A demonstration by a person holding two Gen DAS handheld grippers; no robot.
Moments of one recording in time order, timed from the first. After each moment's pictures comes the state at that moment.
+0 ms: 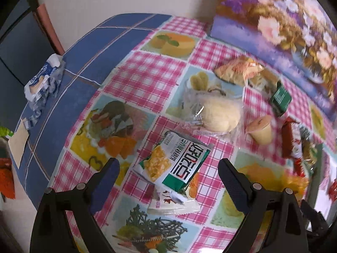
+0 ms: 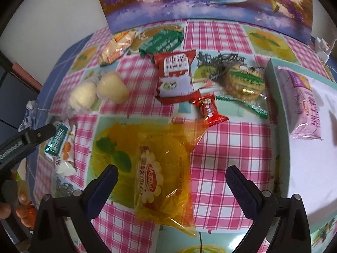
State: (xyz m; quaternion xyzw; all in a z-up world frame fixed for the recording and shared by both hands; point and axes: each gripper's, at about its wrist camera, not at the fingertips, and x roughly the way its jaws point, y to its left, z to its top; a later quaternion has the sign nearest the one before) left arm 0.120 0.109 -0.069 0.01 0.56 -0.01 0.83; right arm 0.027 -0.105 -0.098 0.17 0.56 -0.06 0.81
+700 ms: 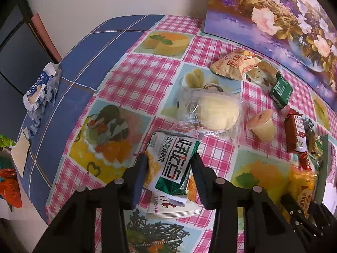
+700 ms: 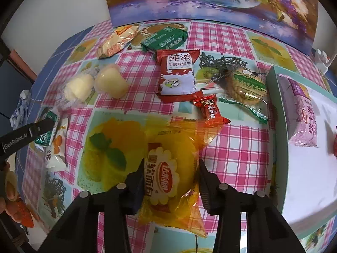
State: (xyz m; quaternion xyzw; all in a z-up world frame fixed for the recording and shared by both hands) left arm 0.121 0.102 -0.072 0.04 0.56 -0.01 0.83; right arm 0.036 -0.095 -0.101 0.13 0.57 -0.07 0.81
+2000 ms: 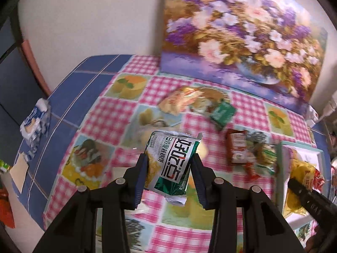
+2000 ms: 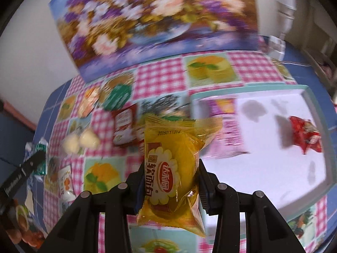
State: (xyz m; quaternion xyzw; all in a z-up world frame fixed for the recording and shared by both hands) left arm 0.083 0.034 0.006 0.04 0.47 -0.09 0.88; right arm -0.012 -0.200 -0.027 0.22 0.50 -0.15 0.83
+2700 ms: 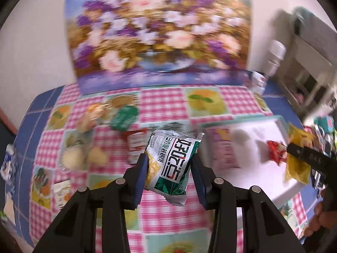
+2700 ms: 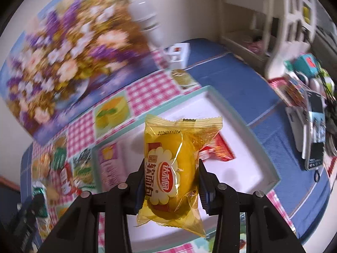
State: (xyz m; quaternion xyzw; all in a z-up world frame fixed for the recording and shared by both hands) left arm 0.018 -0.126 0.024 0.13 0.44 -0.25 0.85; right arm -0.101 -0.346 0.000 0.30 0.43 -0.33 0.79
